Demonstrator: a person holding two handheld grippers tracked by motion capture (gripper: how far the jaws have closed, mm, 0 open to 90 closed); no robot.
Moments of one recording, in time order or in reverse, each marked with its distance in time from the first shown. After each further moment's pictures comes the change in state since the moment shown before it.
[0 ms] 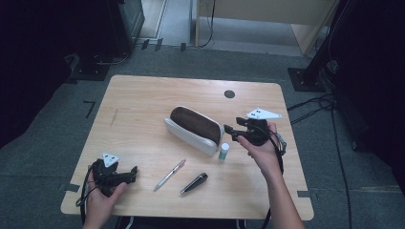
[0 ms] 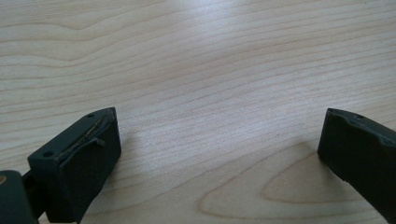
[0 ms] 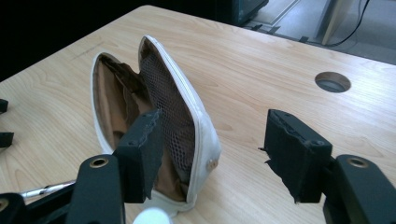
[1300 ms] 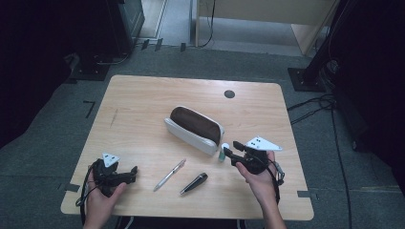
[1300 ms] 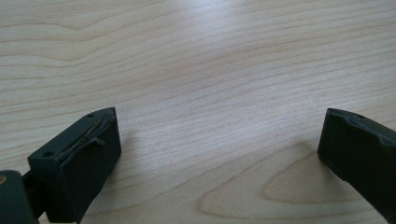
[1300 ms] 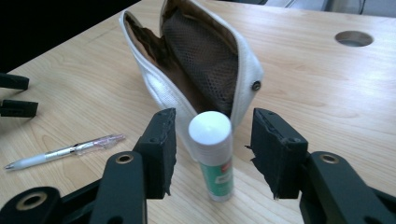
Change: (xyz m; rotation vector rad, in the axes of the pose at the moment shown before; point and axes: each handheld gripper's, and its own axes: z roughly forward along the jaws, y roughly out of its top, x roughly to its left) left arm 0.000 0.000 0.000 0.001 -0.001 0.002; right arm 0.035 -0.068 -0.016 -0.032 -0.003 0.049
